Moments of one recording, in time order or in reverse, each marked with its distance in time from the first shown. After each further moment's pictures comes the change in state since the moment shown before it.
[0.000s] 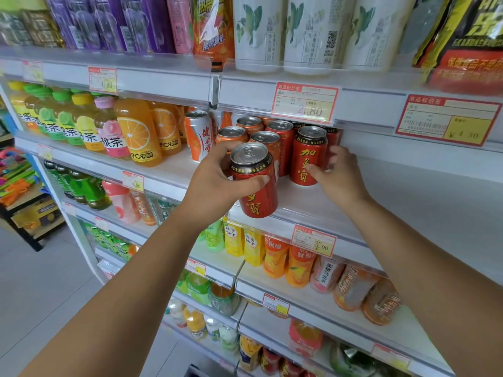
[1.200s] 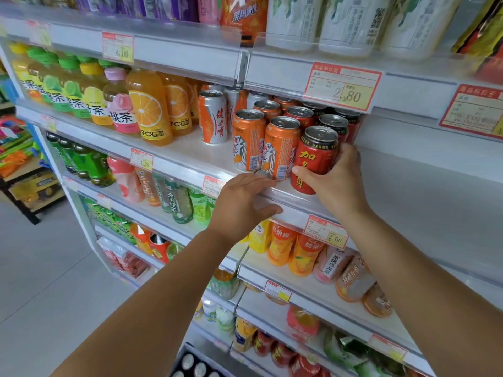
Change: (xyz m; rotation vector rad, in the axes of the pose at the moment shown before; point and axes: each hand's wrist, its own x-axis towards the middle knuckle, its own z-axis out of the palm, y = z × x) left_hand -0.012 -0.090 0.016 0.740 -0.018 0.330; right_hand -0.045 -0.026 0.022 0.029 0.040 -0.065
